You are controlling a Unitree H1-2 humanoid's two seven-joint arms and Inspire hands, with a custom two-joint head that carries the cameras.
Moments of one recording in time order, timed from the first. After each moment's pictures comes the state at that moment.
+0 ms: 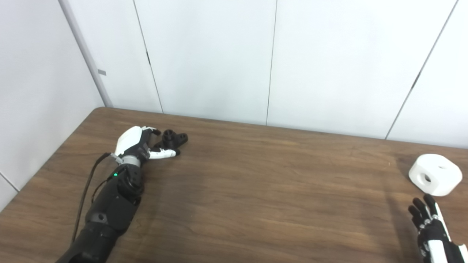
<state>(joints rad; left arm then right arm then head) -0.51 0.47 -0.06 0.50 0.54 0.34 0.07 0.15 -0.15 -0.12 -0.17 0.09 -0.12 0.10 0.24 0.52</state>
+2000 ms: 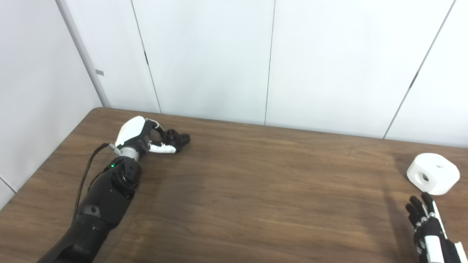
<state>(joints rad) -0.50 0.52 -0.12 0.43 0.51 0.24 0.04 0.15 -0.13 -0.12 -0.18 0.10 -0.11 0.07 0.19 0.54</state>
